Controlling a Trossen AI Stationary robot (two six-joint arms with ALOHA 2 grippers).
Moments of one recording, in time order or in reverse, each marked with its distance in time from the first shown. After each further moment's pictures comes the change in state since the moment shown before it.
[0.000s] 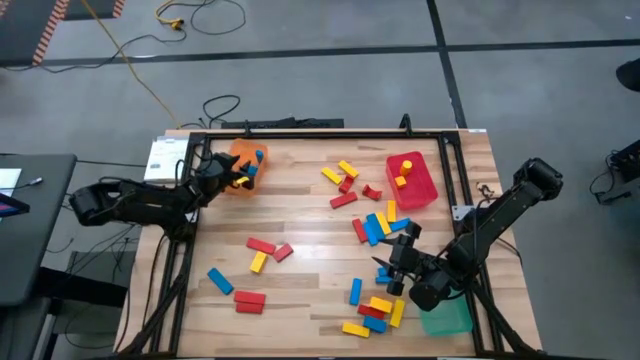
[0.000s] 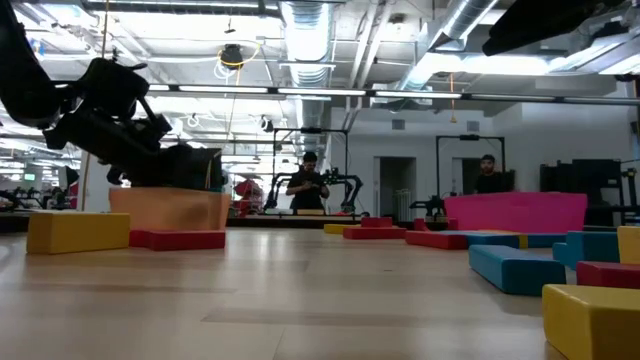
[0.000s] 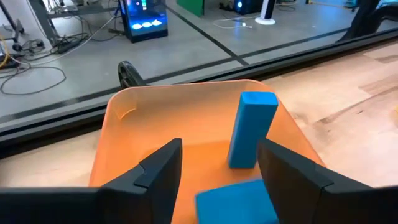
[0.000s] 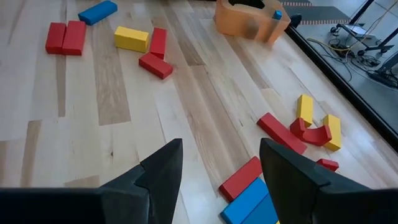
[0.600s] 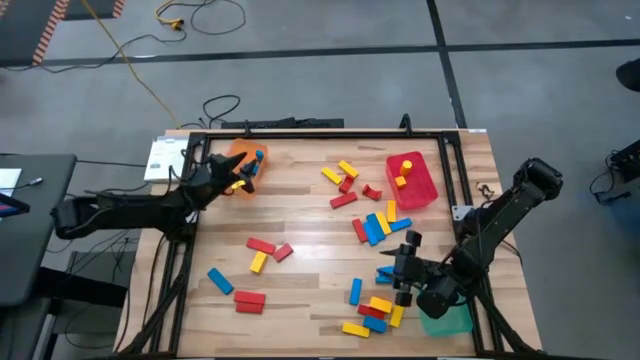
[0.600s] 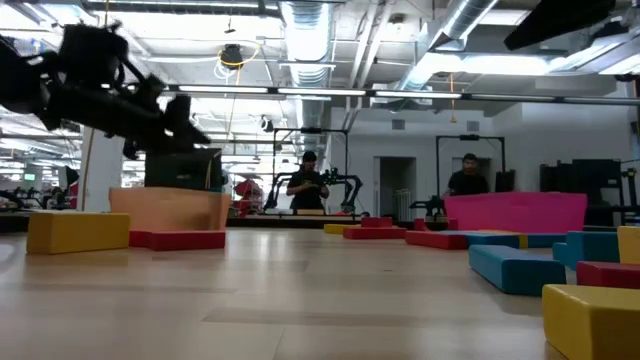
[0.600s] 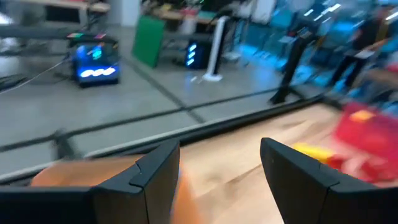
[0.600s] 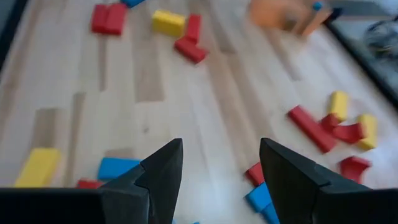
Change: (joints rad) left arm -0.192 -0.292 0.000 0.002 -0.002 -0.042; right arm 0.055 0.000 0.000 0.008 -0.099 -0.017
